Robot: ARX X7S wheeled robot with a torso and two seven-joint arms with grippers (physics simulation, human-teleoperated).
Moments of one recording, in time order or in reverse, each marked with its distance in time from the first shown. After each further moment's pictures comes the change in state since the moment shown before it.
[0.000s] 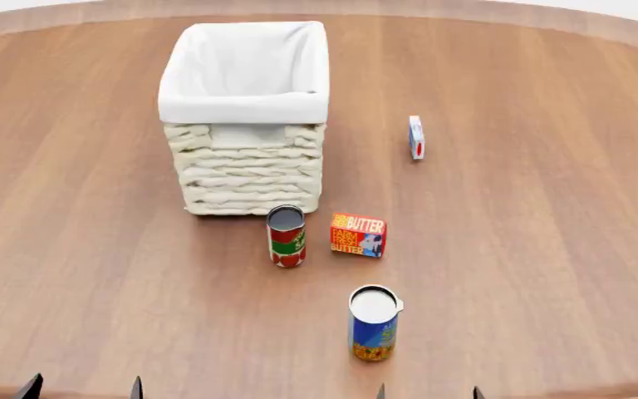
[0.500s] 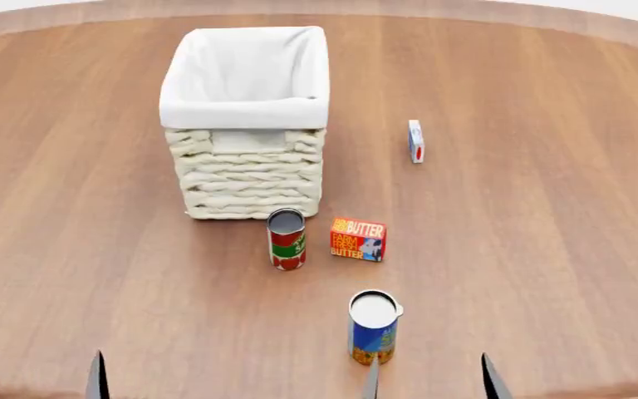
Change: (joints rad) left arm 0.120 -0.057 0.036 0.399 -0.049 -0.129 -0.072; right arm -0.095 0.055 -0.076 -0.375 0.005 0.115 0.066
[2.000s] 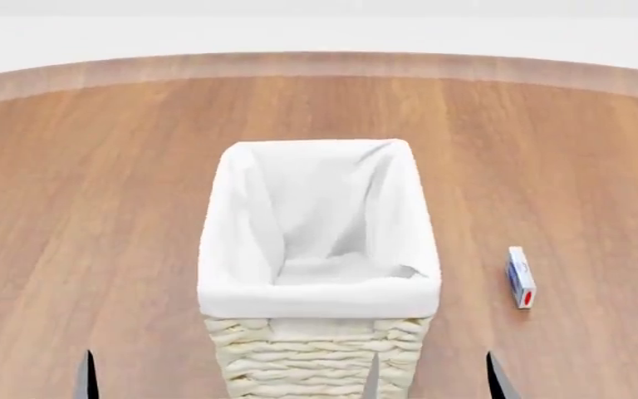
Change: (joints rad) left arm 0.042 -0.097 0.071 0.130 -0.072 -0.036 -0.111; right arm -0.036 0.096 -0.066 -0.103 0.106 -0.001 0.099
